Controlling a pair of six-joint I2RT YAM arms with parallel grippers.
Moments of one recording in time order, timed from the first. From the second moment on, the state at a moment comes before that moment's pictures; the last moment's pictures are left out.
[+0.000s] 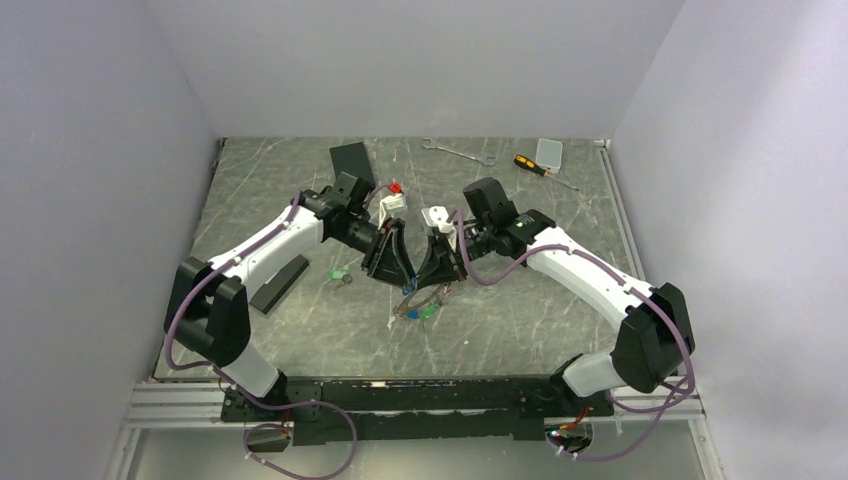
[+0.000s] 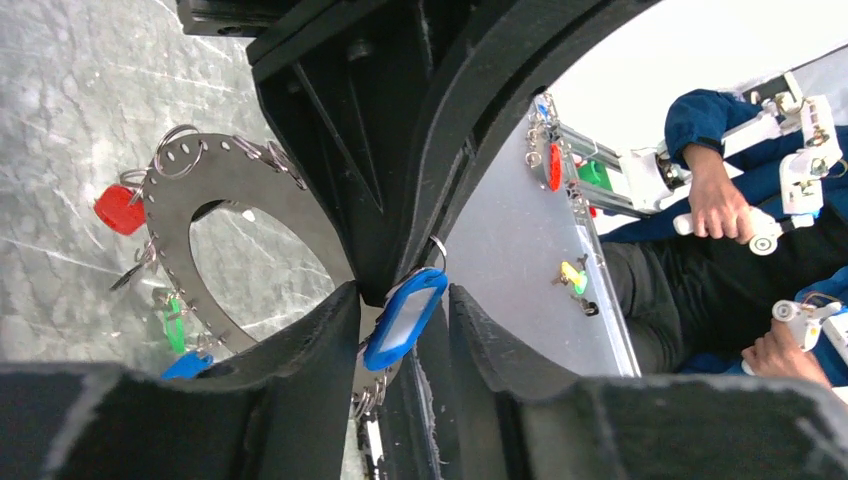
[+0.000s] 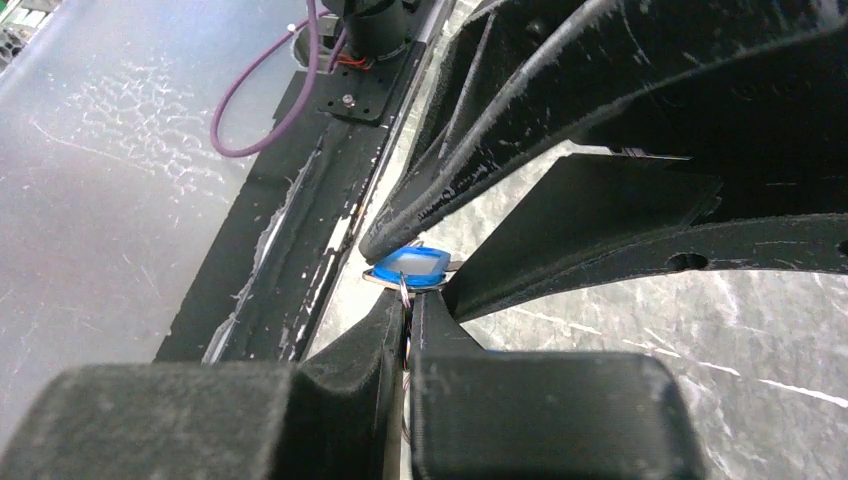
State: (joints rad) left arm -0.51 1.59 1.25 -0.79 1.39 0.40; right arm 0.62 1.42 1.13 -0.52 -1.18 -0.68
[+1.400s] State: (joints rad) left arm -0.50 1.59 1.52 -1.03 0.97 0.43; right arm 0.55 1.40 1.07 -0.28 -1.00 -0.43
